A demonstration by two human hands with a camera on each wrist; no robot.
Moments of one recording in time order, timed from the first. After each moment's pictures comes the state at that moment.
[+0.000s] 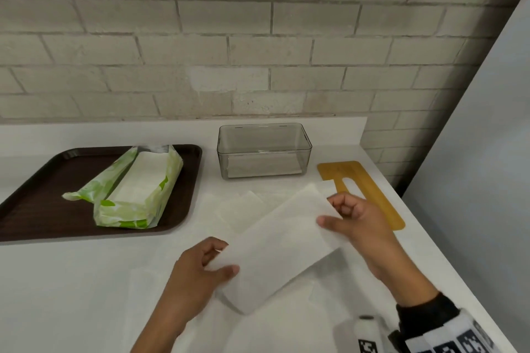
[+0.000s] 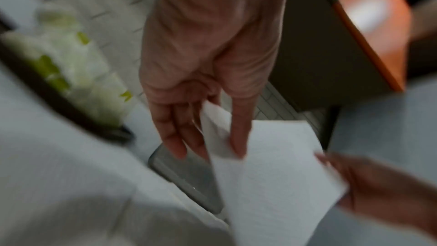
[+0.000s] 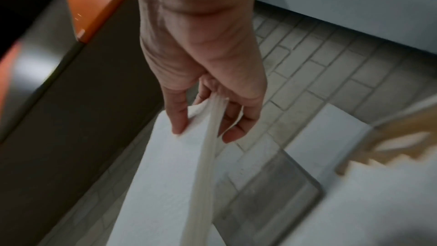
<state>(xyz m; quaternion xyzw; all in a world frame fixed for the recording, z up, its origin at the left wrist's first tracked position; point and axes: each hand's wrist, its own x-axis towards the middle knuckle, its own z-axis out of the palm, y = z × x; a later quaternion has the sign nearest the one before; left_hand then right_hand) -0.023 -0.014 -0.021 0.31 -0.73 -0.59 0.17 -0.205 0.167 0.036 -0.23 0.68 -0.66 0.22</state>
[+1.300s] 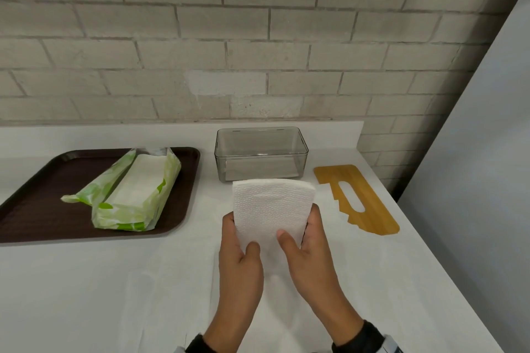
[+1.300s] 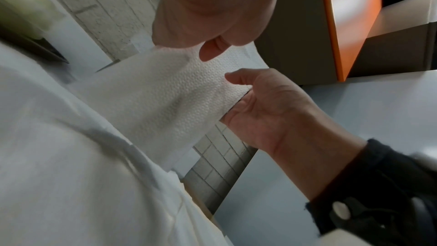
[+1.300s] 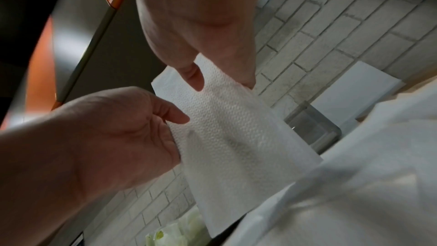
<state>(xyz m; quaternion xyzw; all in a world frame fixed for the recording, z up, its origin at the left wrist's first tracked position) -0.074 0.064 0.026 0.30 -0.63 -0.62 0.35 -0.142 0.128 0.017 -0.28 0.68 -0.66 0.15</state>
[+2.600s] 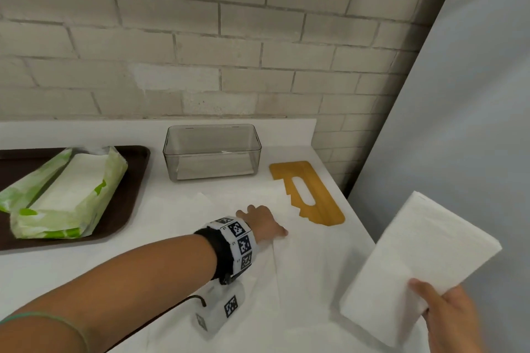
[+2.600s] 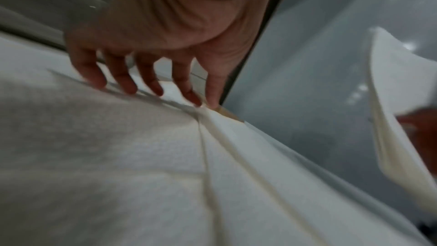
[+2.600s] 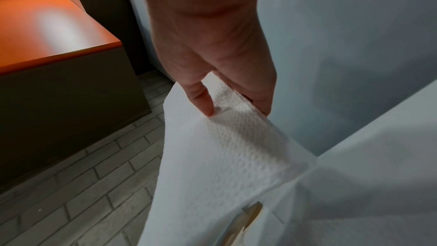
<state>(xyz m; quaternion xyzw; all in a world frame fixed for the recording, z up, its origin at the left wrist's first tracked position) -0.217 0.069 -0.011 0.24 -0.93 -0.23 -0.16 -0.222 0.357 -0.026 0.12 0.71 -0.69 -0.01</state>
